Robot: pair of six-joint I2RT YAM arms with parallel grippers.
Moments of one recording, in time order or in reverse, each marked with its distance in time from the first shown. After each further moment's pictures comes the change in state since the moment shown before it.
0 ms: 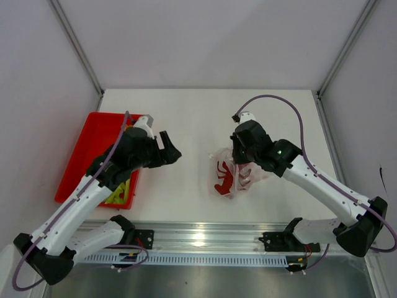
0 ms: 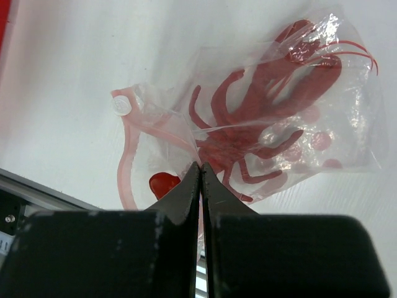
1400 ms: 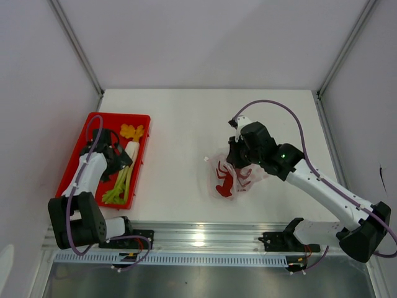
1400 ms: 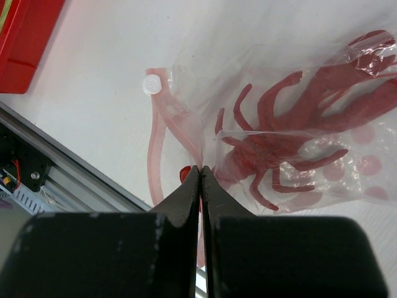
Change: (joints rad) left arm 0.833 0.337 -0.188 -0.058 -0.121 0.185; right arm -0.039 -0.054 -0.085 0.097 -0.234 -0.097
